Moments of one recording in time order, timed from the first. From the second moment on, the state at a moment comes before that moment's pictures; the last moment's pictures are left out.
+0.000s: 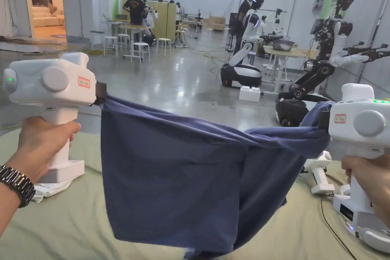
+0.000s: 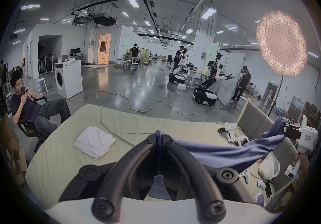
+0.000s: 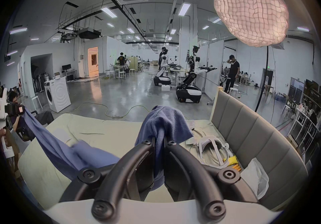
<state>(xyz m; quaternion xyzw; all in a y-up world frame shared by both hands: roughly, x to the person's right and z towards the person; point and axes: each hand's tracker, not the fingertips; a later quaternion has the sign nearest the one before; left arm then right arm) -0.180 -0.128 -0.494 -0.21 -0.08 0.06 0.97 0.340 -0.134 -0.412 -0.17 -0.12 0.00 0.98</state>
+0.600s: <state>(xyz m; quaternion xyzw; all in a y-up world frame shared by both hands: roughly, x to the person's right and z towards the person) -0.175 -0.130 -0.514 -0.19 -0.07 0.02 0.98 0.331 -0.124 -0.436 -0.12 -0.15 0.08 0.98</state>
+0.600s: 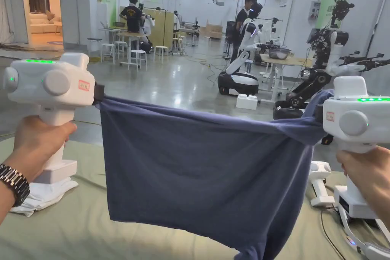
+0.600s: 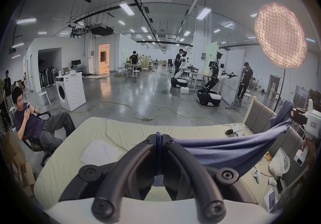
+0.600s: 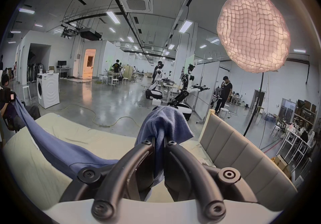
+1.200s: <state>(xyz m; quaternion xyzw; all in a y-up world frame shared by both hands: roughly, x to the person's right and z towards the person) -0.221 -0.287 -0.320 -0.29 -0.13 0.07 0.95 0.313 -0.274 -0.231 -0.24 -0.14 0.06 0.96</state>
